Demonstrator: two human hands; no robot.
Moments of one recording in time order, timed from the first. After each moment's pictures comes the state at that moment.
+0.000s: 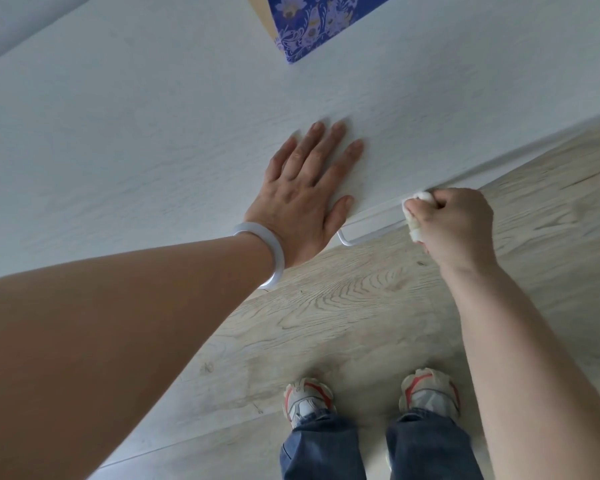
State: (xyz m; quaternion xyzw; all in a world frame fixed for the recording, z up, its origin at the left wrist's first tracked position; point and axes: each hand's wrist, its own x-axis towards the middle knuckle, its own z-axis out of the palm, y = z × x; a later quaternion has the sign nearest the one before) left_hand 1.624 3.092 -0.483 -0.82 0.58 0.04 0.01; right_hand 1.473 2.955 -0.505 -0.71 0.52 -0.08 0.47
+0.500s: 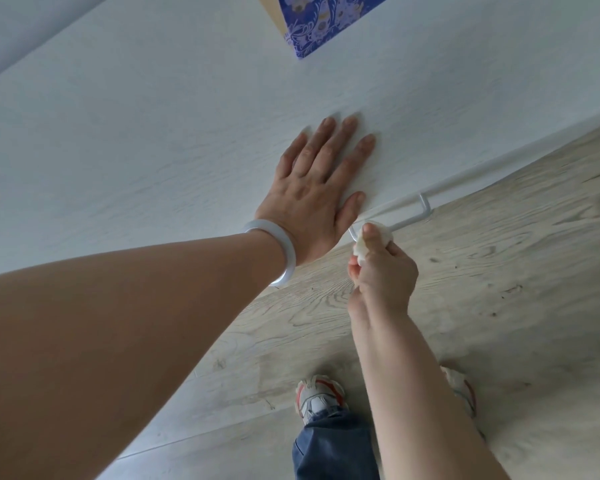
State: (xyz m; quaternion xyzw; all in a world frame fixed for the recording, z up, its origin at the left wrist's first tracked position) left_hand 1.624 3.092 -0.483 -0.81 0.58 0.05 0.00; right_hand 1.507 3.058 -0.506 -0.16 0.64 -0.19 0.73
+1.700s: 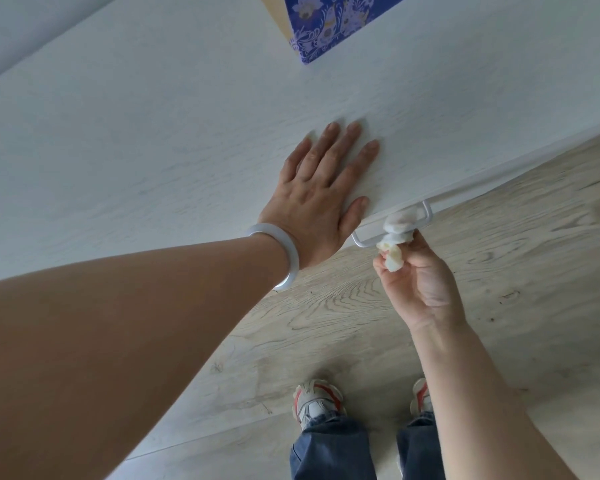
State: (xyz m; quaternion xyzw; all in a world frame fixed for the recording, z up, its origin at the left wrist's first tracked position) left_hand 1.625 3.093 -0.484 -0.82 0.58 0.04 0.00; right_hand 1.465 3.017 -0.556 -0.08 0.33 -0.16 0.93
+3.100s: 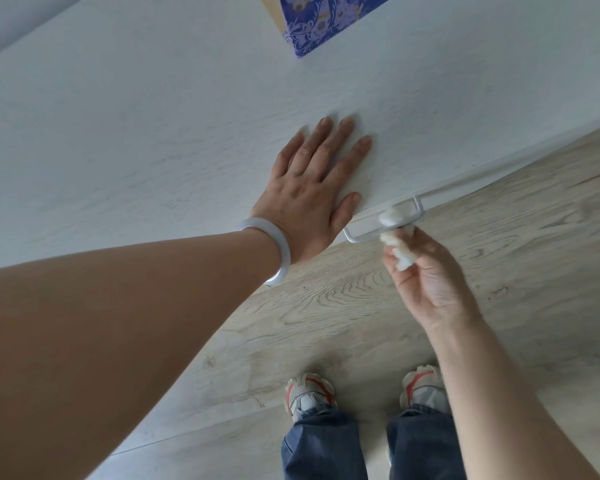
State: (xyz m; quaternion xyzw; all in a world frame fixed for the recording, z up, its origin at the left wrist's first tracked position) left_hand 1.626 3.093 -0.484 -0.82 0.58 0.05 0.00; right_hand 1.450 3.002 -0.540 -0.13 0.35 -0.13 0.92
